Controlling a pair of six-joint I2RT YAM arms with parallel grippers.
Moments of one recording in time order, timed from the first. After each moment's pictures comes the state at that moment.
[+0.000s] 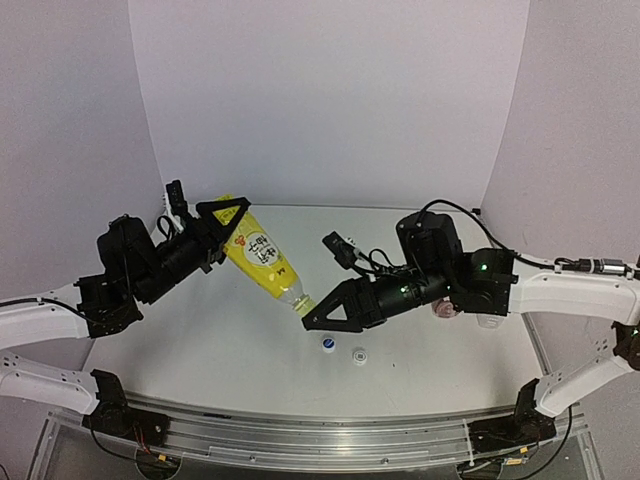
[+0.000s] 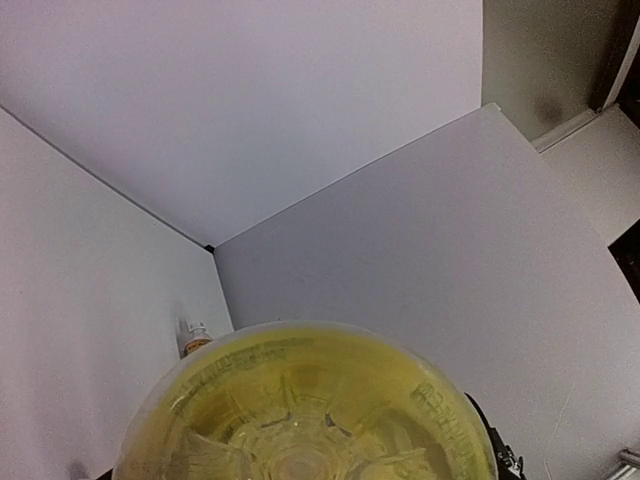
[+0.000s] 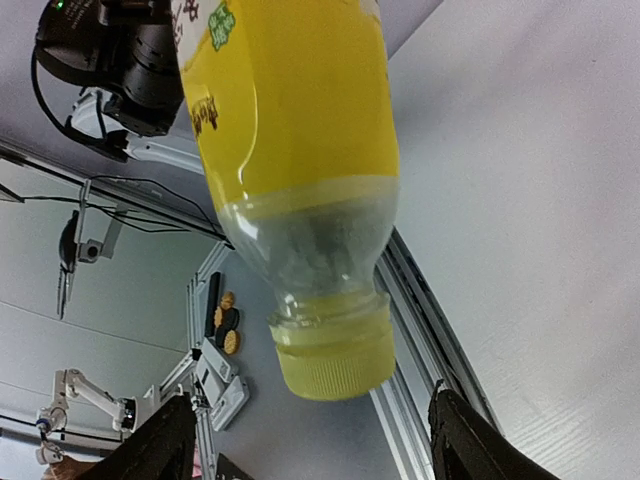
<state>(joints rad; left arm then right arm) -0.95 0.97 0.67 0.43 -0.21 -1.07 1.06 1.36 1.06 -0.16 -0.57 0.68</state>
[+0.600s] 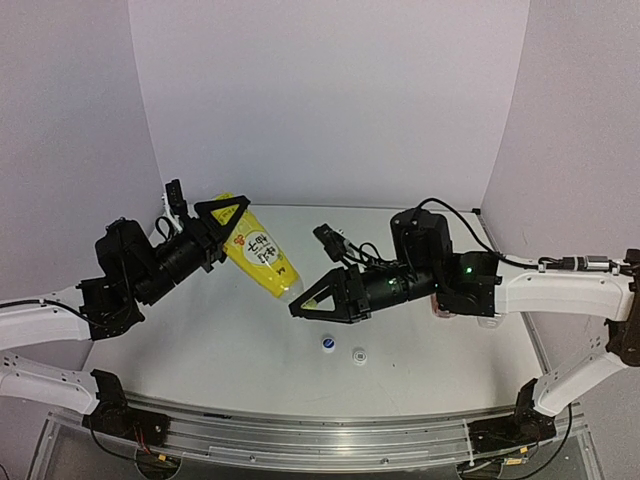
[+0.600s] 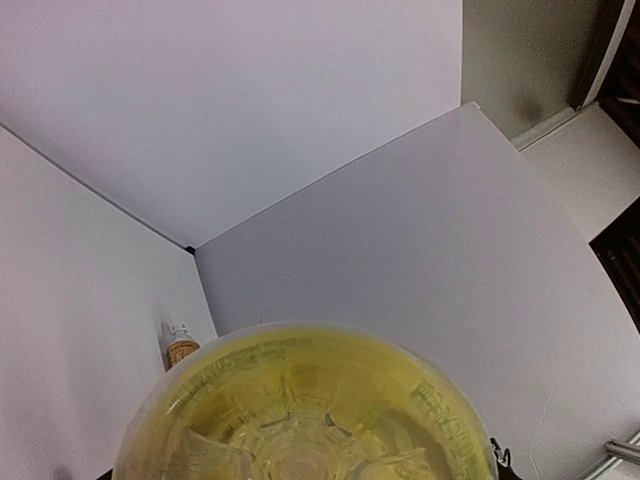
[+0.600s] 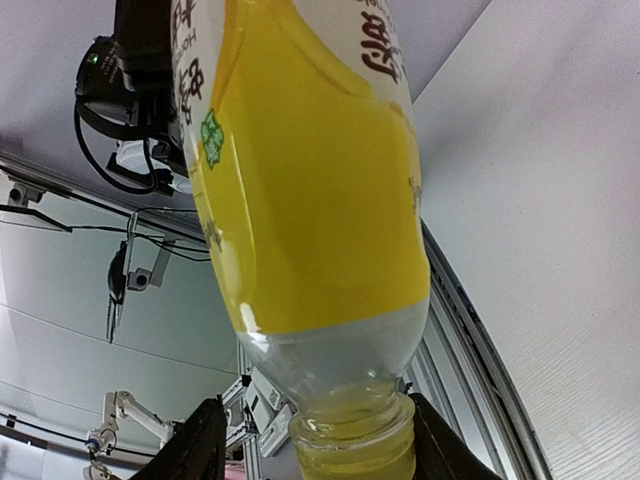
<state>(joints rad) -0.95 0.97 0.65 0.51 -0.18 -1.07 1.06 1.43 1.06 0.06 -0.62 0.85</state>
